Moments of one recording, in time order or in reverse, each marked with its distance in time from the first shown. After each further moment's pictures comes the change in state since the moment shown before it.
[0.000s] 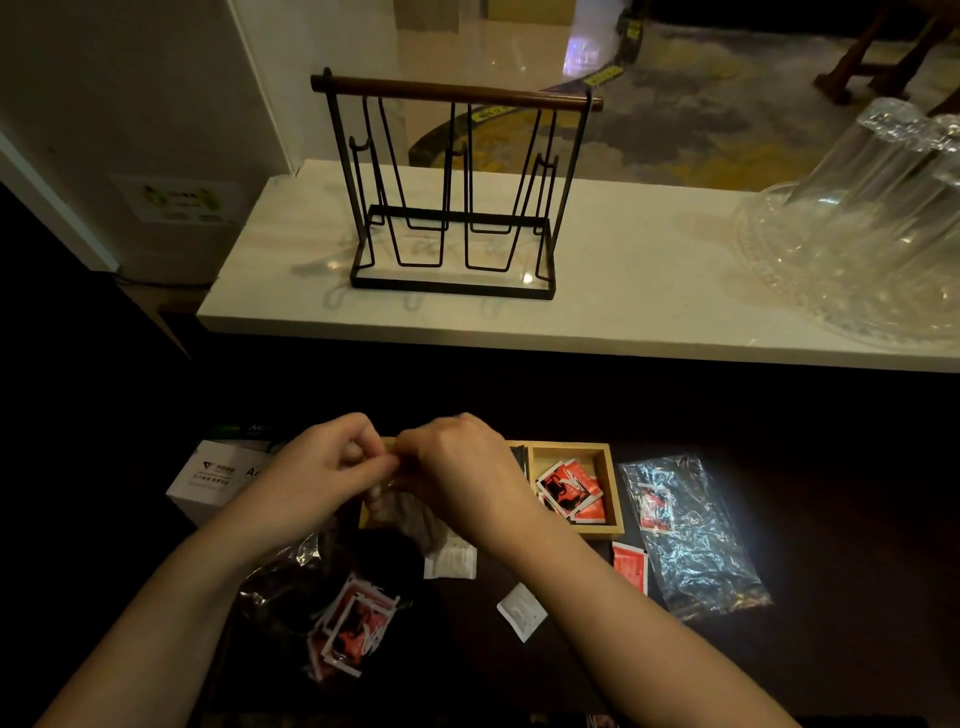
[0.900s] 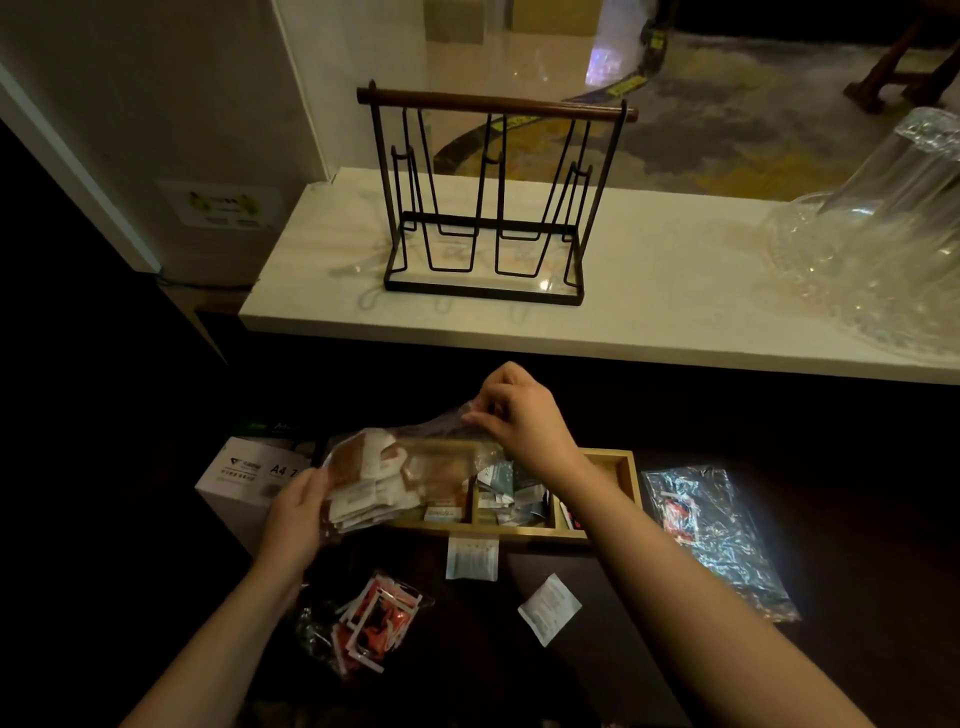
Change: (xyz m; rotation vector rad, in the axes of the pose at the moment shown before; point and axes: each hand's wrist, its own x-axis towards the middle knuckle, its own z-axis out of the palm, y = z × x) left_hand -0.006 -0.116 0.019 -0.240 0.533 -0.342; right_hand 0.014 0.066 0.017 0.288 0.045 0.303
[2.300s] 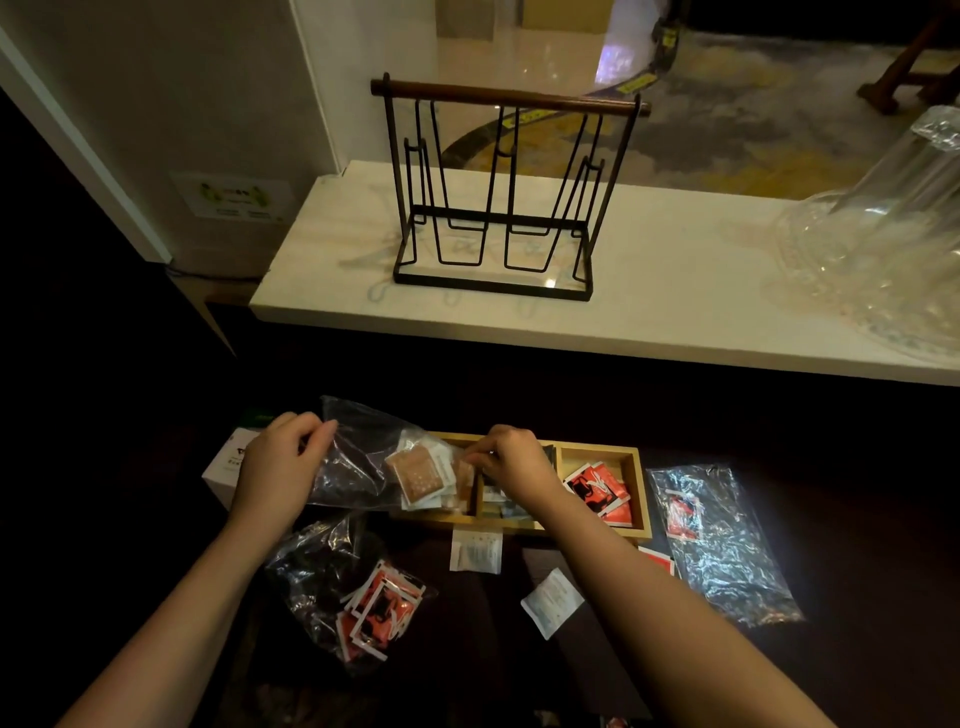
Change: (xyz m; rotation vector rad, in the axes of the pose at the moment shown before) left_hand 0.019 0.041 -0.028 0.507 0.093 0.453; right_hand -0.017 0.055 0.066 -0.138 -0.141 0.087
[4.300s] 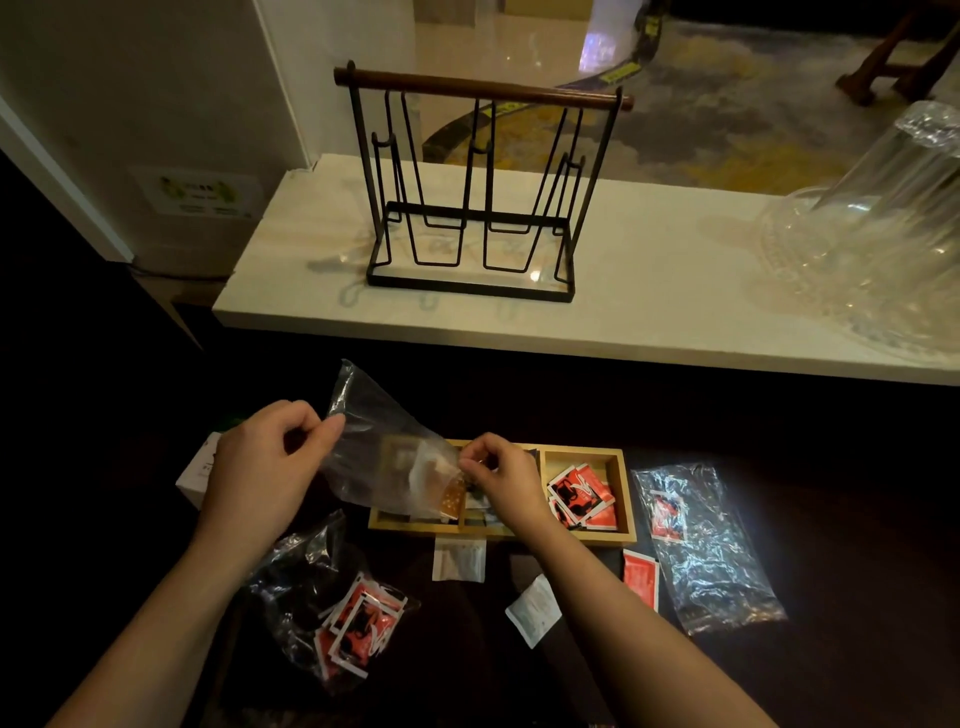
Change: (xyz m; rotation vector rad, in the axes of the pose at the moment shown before) left_hand -0.008 0.059 -0.022 -0.093 0.022 0.109; right_hand -0.016 0.007 0.009 0.461 0.155 0.148
